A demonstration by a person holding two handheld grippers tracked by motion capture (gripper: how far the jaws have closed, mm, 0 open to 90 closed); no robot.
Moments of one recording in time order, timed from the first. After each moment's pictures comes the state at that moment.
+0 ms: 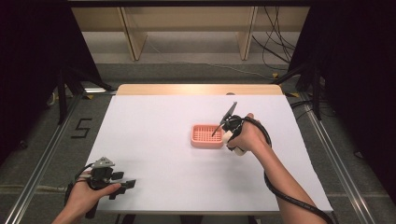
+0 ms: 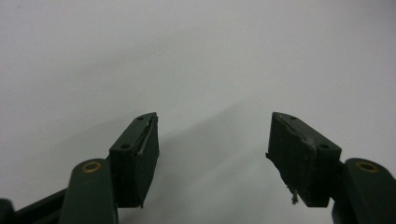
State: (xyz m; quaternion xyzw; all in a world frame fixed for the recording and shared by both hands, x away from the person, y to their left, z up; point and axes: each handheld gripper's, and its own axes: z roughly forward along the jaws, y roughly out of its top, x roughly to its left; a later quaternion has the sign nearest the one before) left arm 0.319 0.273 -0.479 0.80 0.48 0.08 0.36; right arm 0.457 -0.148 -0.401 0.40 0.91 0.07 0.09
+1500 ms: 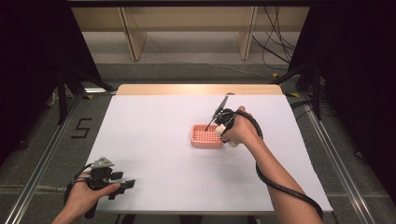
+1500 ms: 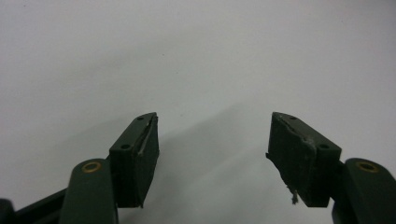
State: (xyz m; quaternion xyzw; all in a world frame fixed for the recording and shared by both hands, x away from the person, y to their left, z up) left arm 0.318 0.275 -0.478 0.80 0.48 0.08 0.36; right arm 0.480 -0.129 -0.398 0.36 0.93 0.08 0.11
